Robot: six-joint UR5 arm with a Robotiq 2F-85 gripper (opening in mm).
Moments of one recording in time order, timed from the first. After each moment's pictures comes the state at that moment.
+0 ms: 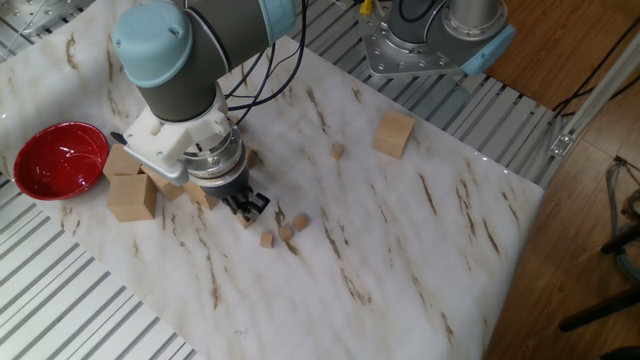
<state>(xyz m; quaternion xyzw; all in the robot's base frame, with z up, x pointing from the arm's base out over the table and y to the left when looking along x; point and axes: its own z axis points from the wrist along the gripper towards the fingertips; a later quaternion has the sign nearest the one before) 0.578 0.021 0.030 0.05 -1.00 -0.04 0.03</state>
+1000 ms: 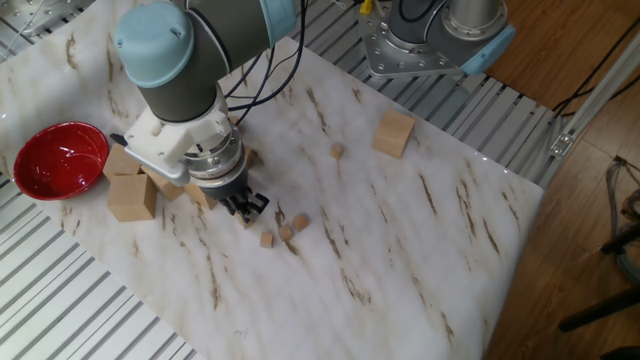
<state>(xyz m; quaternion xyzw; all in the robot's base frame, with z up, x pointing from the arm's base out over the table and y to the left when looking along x) 0.580 0.022 0.029 0.06 -1.00 -0.04 0.02</state>
